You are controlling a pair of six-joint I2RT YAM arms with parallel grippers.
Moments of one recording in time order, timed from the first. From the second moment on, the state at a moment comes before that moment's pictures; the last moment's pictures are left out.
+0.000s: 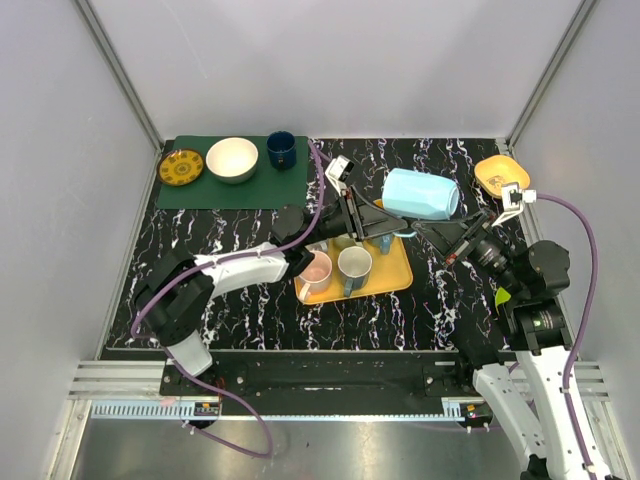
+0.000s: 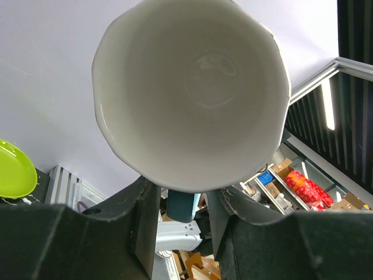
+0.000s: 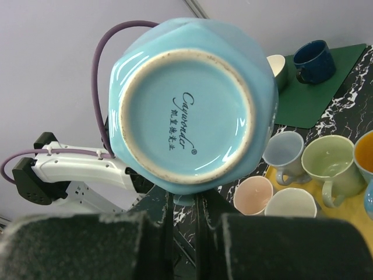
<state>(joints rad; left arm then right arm) -0.86 1.67 1.02 1.19 0.58 -1.40 0.17 0.56 0.80 -0.07 -0.62 0.81</state>
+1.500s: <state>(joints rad) -1.01 1.13 0.99 0.13 0.06 -0.57 0.20 0.42 1.18 -0.76 -0.14 0.60</state>
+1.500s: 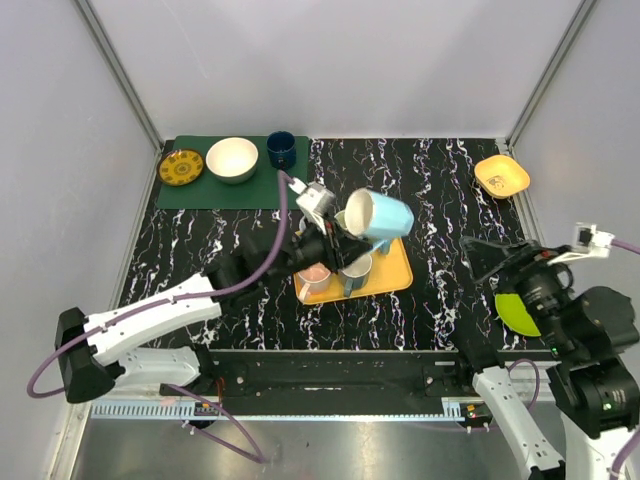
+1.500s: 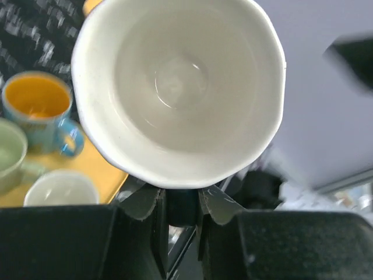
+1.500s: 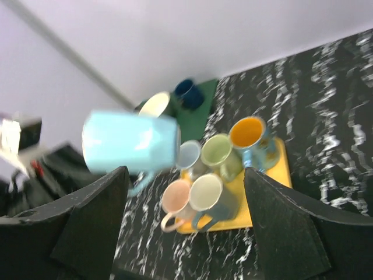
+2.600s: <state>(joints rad) -1.23 1.85 1.38 -0.35 -0.43 -0.34 0.22 0.45 1.19 -0.87 0.14 0.58</state>
